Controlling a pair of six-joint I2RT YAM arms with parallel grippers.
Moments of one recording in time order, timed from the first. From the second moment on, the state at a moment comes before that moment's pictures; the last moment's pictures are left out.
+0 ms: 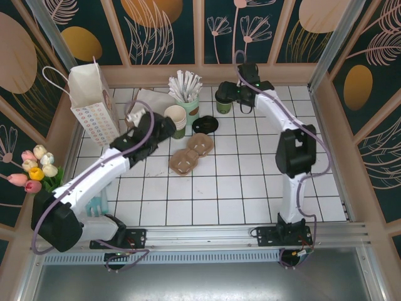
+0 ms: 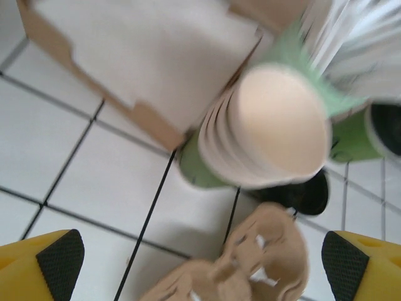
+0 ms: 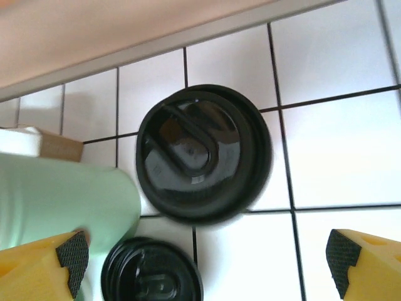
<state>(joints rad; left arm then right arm) -0.56 1.30 1.10 -0.52 -0.37 -0.95 0.32 2.01 1.83 -0.60 -0.06 0.46</state>
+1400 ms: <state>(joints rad) 0.10 1.58 1.52 -0.82 -0.26 -1.30 0.37 1.15 0.92 -0.10 0.03 0.33</state>
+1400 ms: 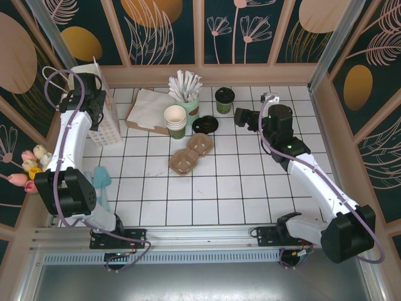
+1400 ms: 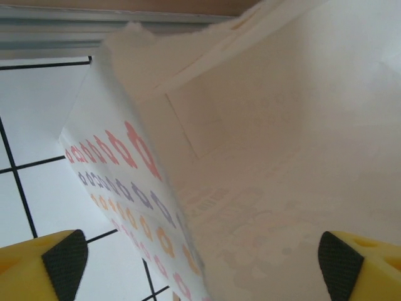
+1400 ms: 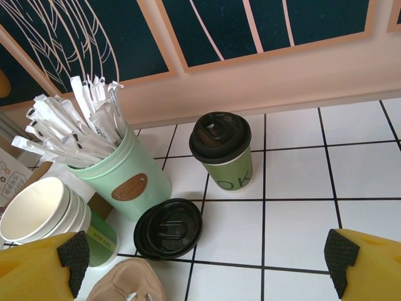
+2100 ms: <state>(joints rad) 0.10 1.41 1.38 -0.77 -0.26 -1.25 0.50 1.20 0.92 -0.12 -0.15 0.14</state>
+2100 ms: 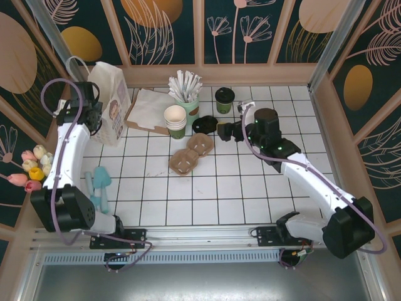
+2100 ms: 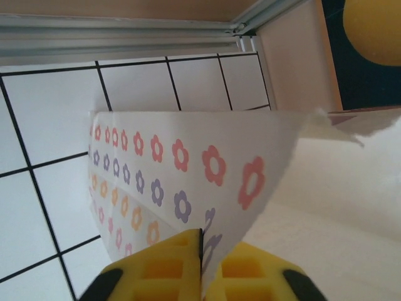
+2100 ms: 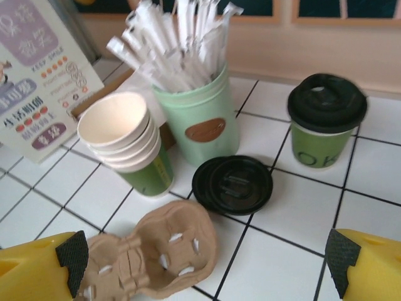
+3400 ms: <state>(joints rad) 0.10 1.03 1.41 -1.27 -0.01 -0.80 0.77 1.98 1.34 -0.41 -0.14 0.04</state>
